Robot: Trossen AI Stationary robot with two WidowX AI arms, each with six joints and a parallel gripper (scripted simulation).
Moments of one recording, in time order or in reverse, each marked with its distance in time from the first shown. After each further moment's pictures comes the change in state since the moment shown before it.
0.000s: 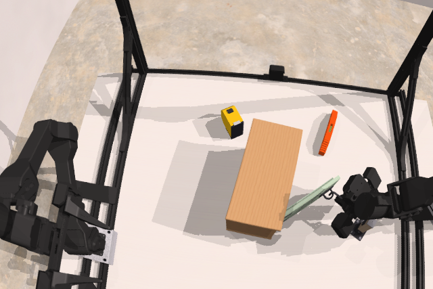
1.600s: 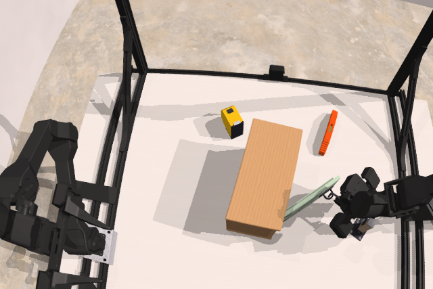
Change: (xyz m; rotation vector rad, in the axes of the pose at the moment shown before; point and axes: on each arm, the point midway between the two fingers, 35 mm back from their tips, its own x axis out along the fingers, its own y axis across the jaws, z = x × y) left arm 0.004 0.001 -0.002 -0.004 0.051 0.001; right arm 0.000 0.000 0.000 0.000 0.000 0.000
